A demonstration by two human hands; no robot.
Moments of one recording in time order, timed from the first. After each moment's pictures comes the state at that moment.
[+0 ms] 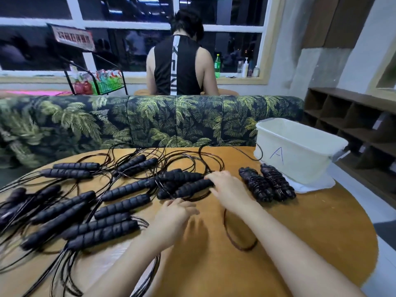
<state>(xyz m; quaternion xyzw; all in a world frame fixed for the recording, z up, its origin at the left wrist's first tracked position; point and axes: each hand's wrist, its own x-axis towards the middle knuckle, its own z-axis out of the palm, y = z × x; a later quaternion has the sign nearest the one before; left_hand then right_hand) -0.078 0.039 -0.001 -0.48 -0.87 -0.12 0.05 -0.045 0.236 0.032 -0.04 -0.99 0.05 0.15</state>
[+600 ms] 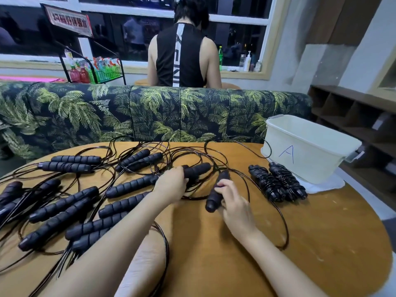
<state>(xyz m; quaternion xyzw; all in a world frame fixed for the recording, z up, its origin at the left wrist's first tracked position) -0.165 0.058 0.025 -0.28 -0.95 -0.15 0.01 -0.024 0.207 -0.024 0.01 -0.92 0.17 0.34</state>
